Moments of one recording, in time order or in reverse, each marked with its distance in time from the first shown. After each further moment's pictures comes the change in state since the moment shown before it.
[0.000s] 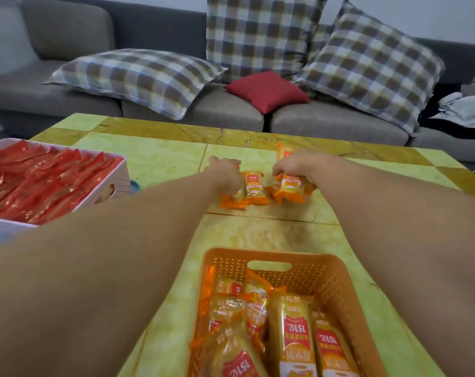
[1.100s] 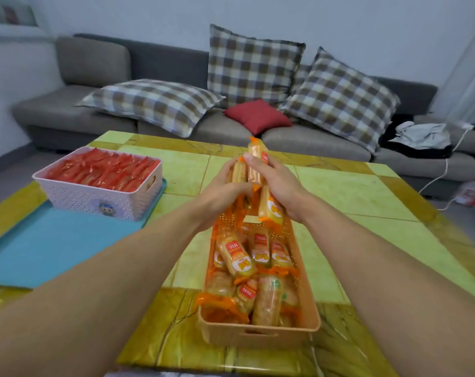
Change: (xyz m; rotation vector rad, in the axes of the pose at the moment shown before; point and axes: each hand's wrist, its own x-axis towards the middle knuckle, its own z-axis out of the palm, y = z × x) left_hand -0.240 0.007 -0.032 -1.071 -0.087 0.259; right_hand -0.252 0.005 -0.001 0.892 -0.024 -0.456
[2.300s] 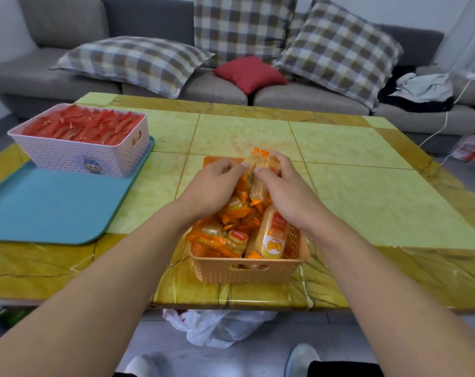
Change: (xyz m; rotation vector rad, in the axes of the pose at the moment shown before) left_hand -0.071 -0.035 0.026 0.548 0.142 0.024; right_hand -0.118 0.040 0.000 -0.409 0.147 0.147
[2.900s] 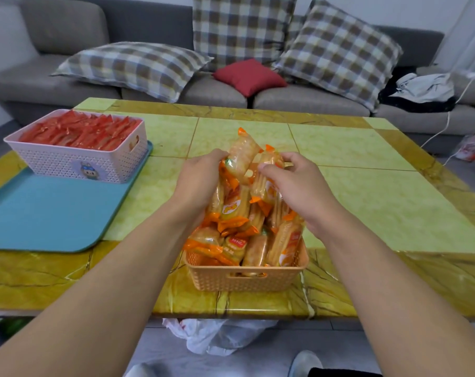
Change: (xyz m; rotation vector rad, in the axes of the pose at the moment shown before) left_hand -0.002 0.022 -0.003 -0.507 0.209 -0.261; right_hand 0.010 0.000 -0.013 0.224 0.111 0.029
